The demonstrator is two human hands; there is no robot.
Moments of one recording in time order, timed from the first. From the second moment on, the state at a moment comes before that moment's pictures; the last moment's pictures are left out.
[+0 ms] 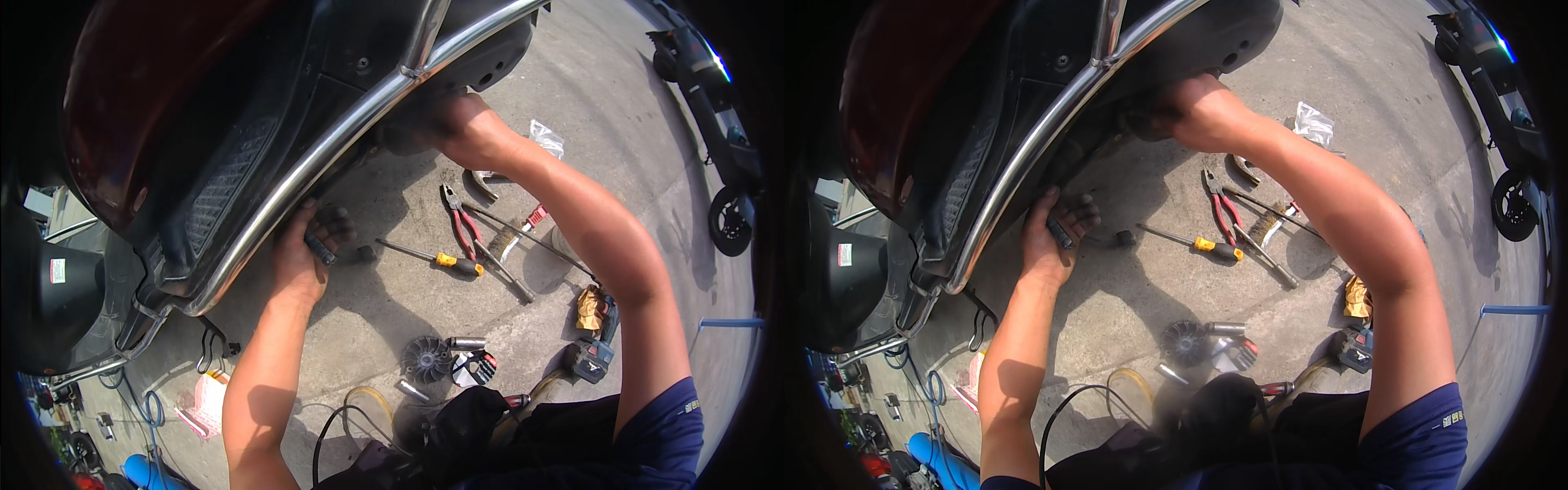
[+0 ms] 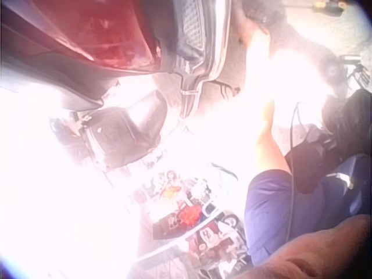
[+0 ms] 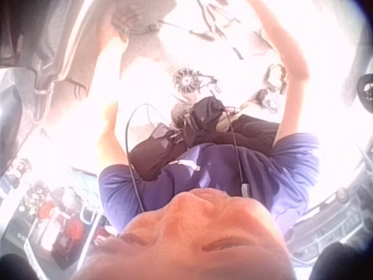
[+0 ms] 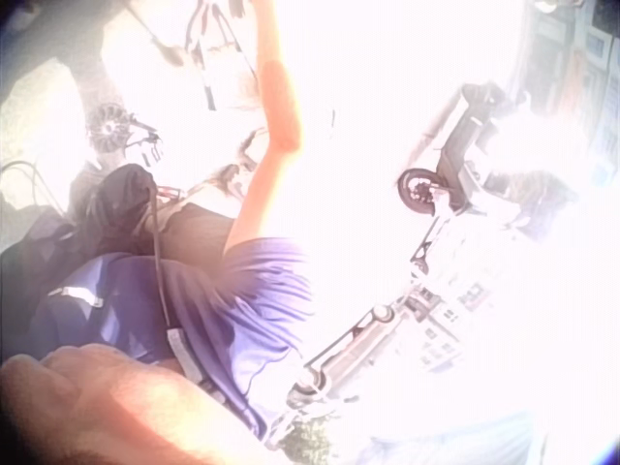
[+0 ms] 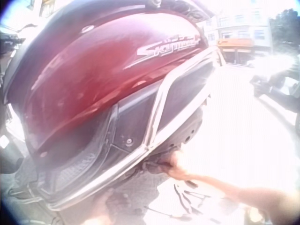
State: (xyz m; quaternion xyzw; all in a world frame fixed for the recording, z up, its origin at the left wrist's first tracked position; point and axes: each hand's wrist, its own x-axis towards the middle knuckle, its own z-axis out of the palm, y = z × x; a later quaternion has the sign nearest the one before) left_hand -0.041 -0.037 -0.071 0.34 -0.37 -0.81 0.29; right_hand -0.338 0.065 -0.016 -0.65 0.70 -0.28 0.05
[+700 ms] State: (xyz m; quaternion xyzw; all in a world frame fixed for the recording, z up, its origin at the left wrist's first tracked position) left_hand -0.043 -0.035 -0.072 0.34 -0.36 -0.81 0.30; right_hand -0.300 0.078 -0.018 -0.46 0.70 -0.45 0.30
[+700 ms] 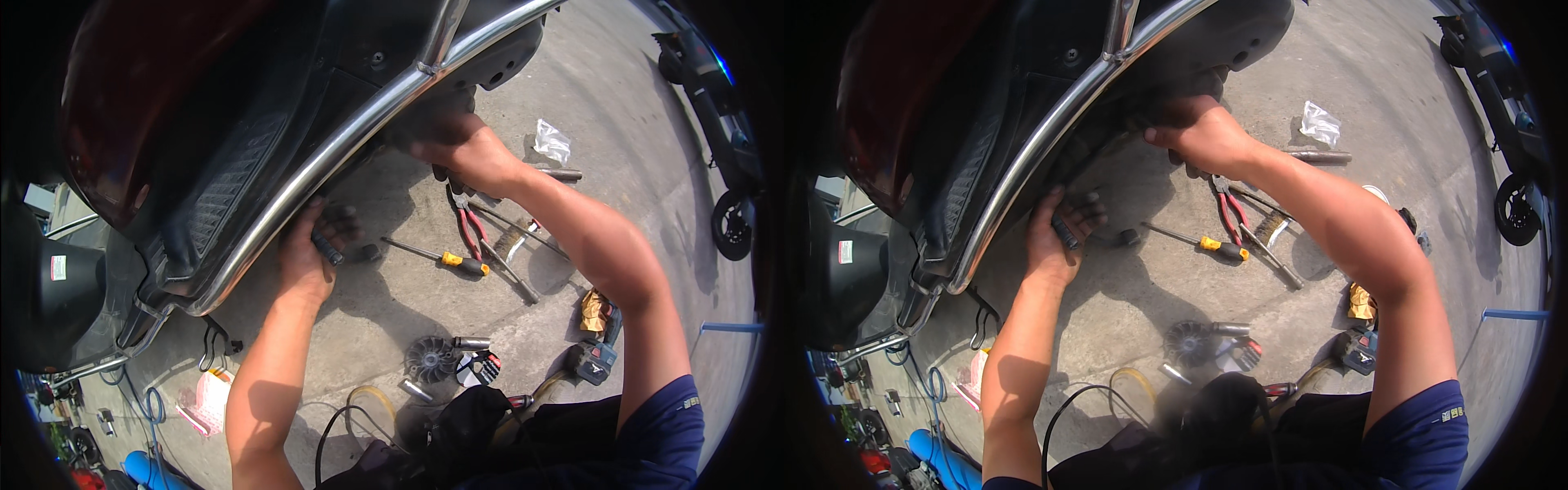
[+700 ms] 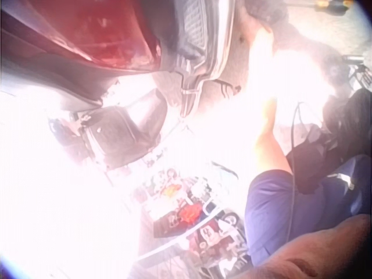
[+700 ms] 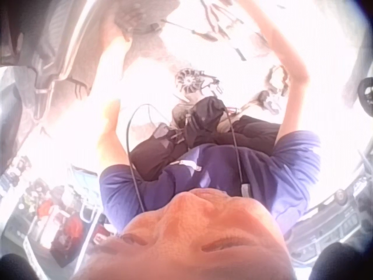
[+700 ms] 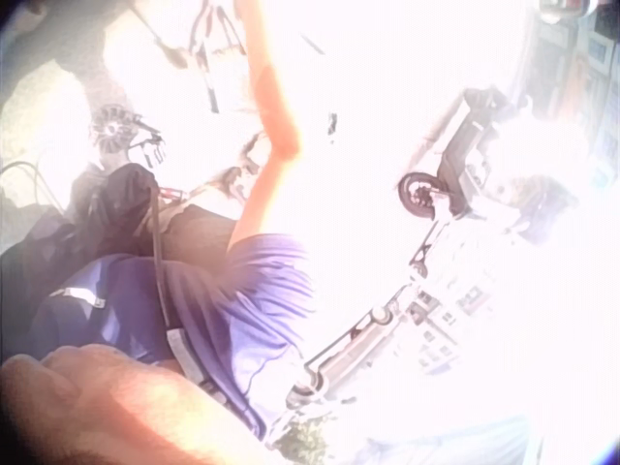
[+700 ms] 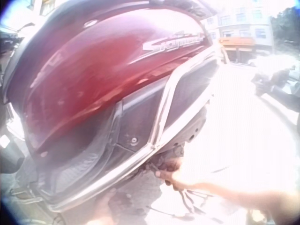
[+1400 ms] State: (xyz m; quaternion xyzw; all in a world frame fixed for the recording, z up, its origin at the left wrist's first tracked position) left_hand -0.044 -0.038 -0.079 0.37 -0.38 -0.79 0.32; right_hand -0.248 0.064 -0.014 -0.16 0.56 -0.63 0.51
